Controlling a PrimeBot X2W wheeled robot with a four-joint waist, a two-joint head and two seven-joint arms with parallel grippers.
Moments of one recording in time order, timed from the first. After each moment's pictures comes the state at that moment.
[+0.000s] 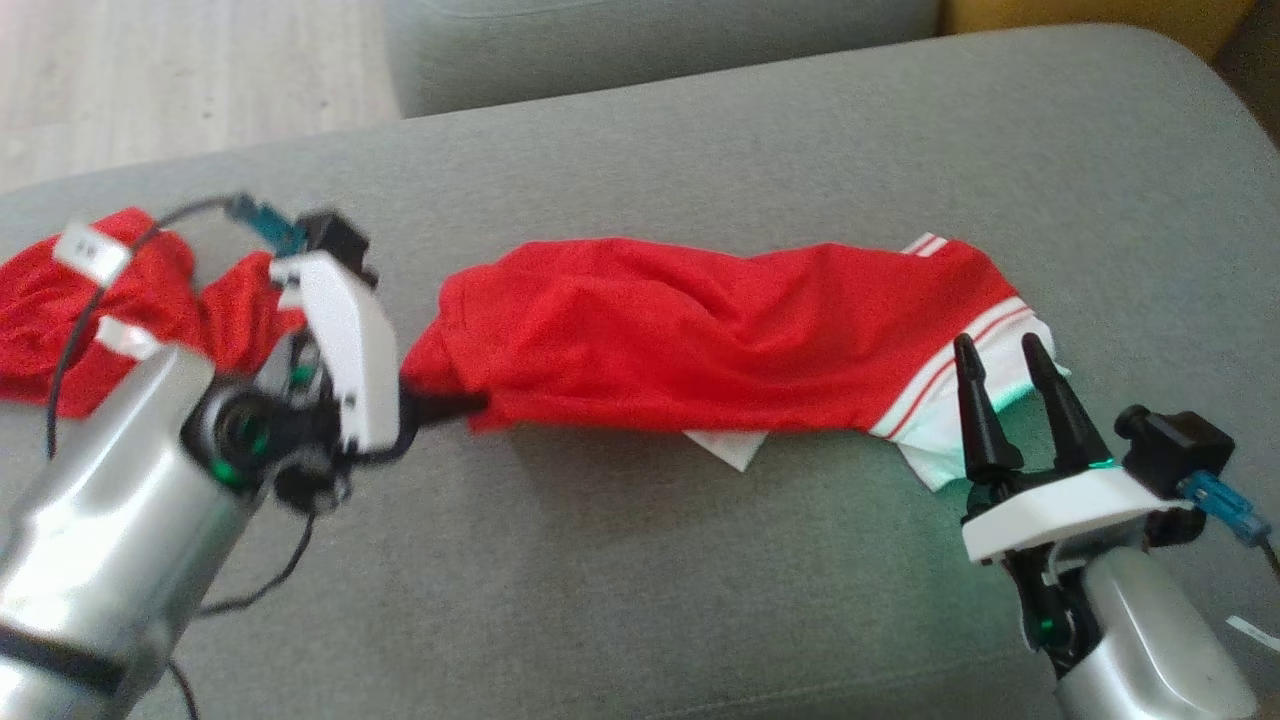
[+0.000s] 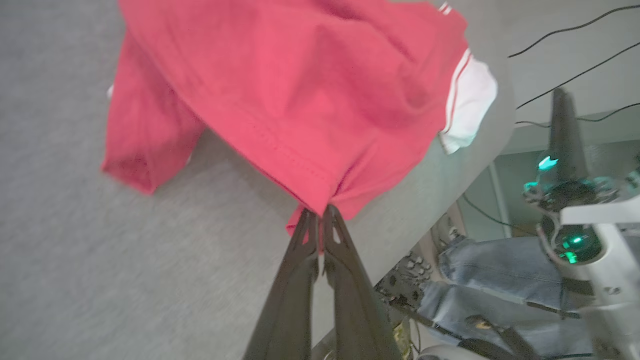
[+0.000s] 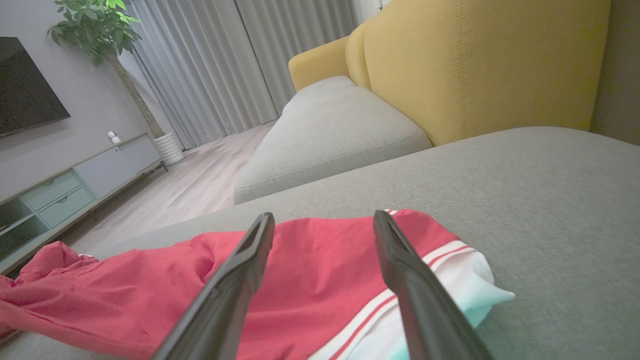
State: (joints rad) left arm -0.74 0.44 -0.77 0.49 -1.33 -0.05 0.82; right arm -0.23 -0.17 0.22 0.44 0.48 0.12 -0.25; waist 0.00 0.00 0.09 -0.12
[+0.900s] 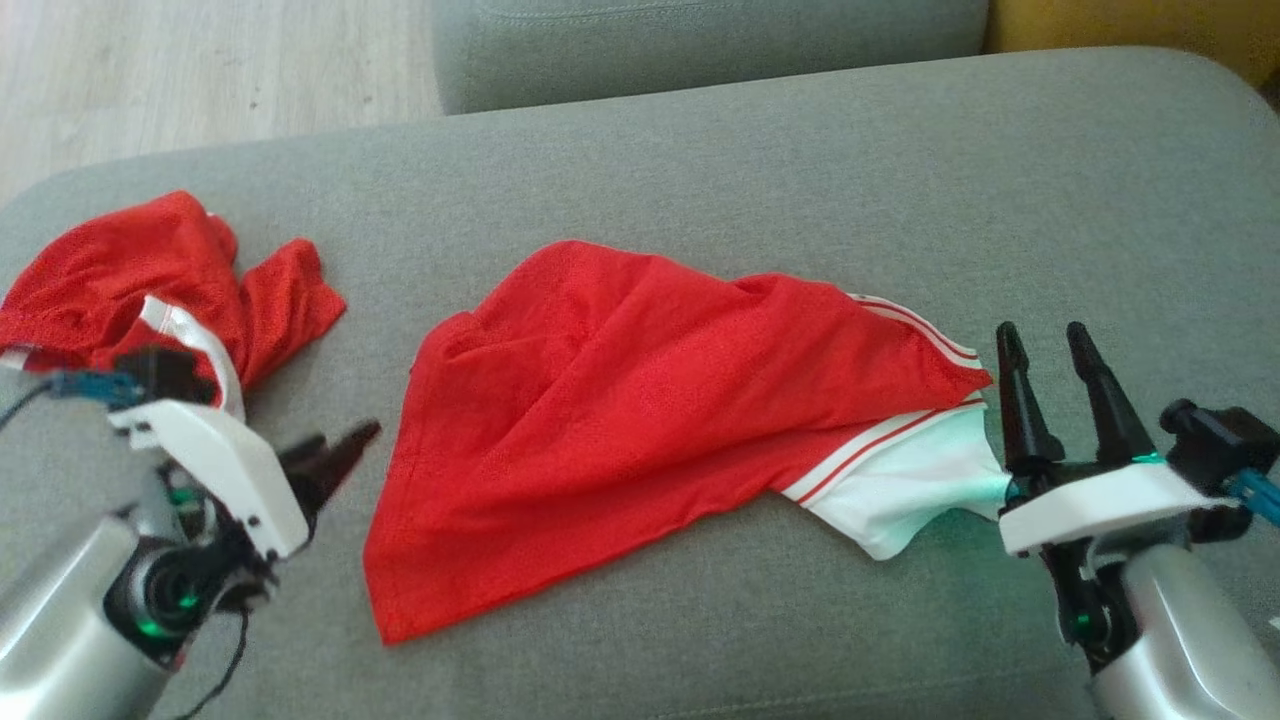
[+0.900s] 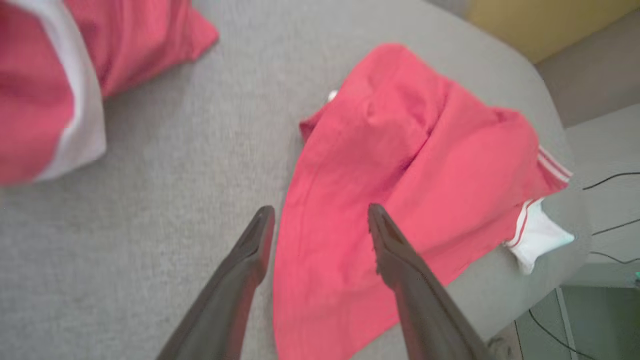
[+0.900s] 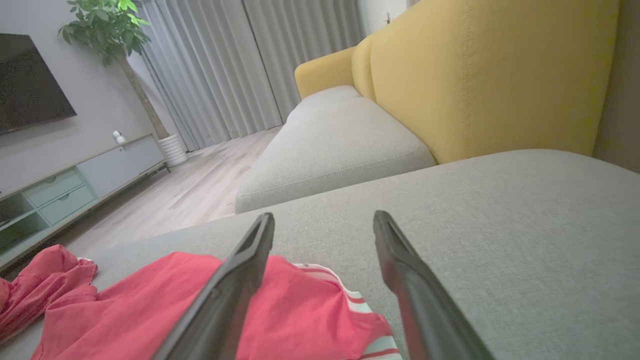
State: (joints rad) left arm -0.38 0.62 -0.65 0.27 -1.24 0.07 0.36; right arm -0.21 -0.19 0.16 0.38 0.46 0.12 -0.23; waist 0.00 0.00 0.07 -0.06
